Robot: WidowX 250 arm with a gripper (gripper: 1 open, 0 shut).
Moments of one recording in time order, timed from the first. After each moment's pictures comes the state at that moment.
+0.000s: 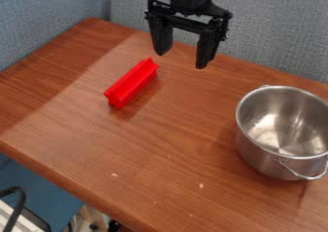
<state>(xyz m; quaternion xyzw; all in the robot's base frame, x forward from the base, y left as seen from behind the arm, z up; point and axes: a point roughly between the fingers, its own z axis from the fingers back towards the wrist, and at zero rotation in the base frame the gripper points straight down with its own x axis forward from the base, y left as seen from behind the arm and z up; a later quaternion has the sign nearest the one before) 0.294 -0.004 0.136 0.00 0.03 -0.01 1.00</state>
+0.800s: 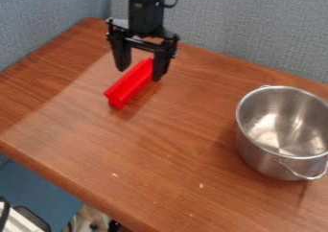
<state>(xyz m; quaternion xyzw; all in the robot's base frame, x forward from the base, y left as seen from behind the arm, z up) 0.301 0.078 0.080 0.02 0.06 0.07 1.00</state>
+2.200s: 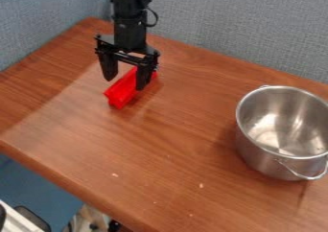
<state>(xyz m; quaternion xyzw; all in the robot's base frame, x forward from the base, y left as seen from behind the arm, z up) 0.316 0.104 0.047 0.03 0.04 0.07 1.00</state>
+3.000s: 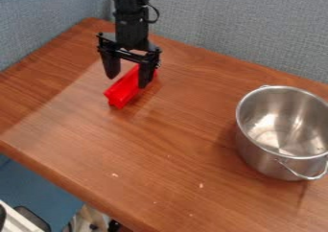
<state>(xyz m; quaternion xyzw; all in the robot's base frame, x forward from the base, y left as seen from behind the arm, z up) 0.317 0.103 0.051 0.02 0.04 0.06 1.00</state>
